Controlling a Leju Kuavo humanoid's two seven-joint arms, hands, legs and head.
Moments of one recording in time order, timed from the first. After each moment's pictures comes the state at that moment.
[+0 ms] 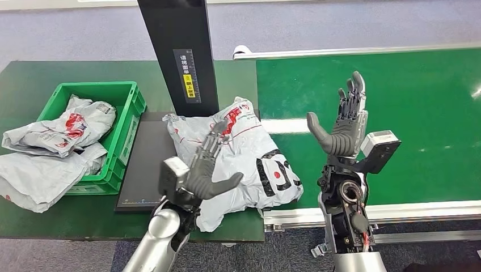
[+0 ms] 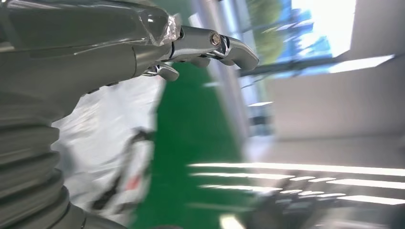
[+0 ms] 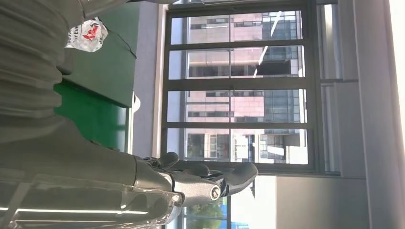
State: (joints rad) left arm -0.31 -0.28 -0.37 -1.22 -0.14 -0.20 -0.42; right arm -0.44 0.12 0.13 -1.25 -0.04 -0.18 -0.60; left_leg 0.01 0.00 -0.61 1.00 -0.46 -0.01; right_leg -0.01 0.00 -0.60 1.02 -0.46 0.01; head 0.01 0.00
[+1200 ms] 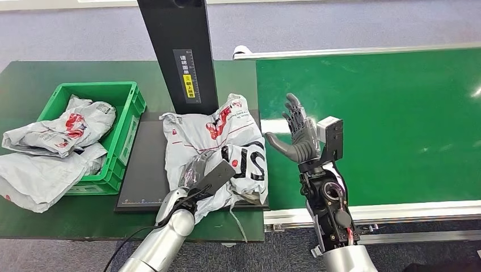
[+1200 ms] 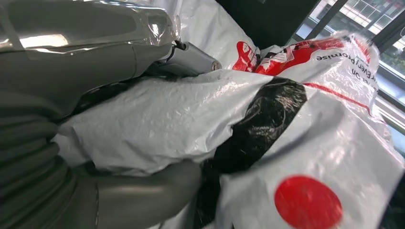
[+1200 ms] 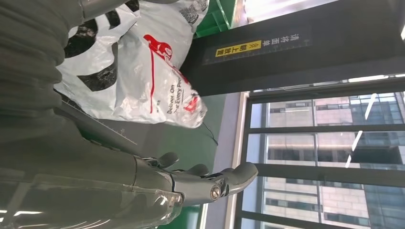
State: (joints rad) left arm -0.42 -0.28 -0.26 -0.87 -0.82 0.19 -0.11; right arm -0.48 0.16 0.15 -1.06 -0.02 0.12 -0.34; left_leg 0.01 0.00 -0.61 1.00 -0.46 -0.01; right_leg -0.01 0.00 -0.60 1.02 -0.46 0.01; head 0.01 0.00
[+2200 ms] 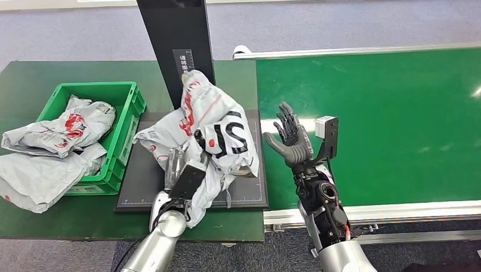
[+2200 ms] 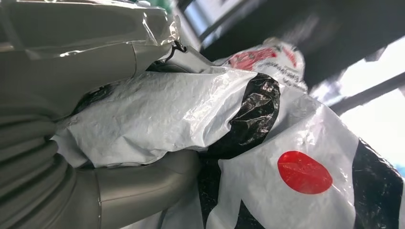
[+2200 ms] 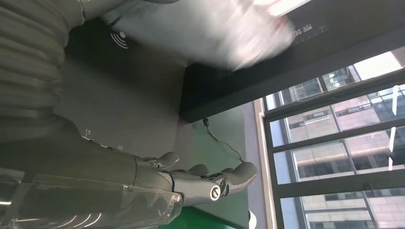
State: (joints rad) left arm -0.33 -0.29 -0.23 -1.07 -0.54 0.40 -0.49; right arm -0.51 0.16 0.18 -0.94 -0.23 0.13 -0.26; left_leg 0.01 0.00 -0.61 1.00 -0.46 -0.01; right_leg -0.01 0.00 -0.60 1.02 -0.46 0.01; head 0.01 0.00
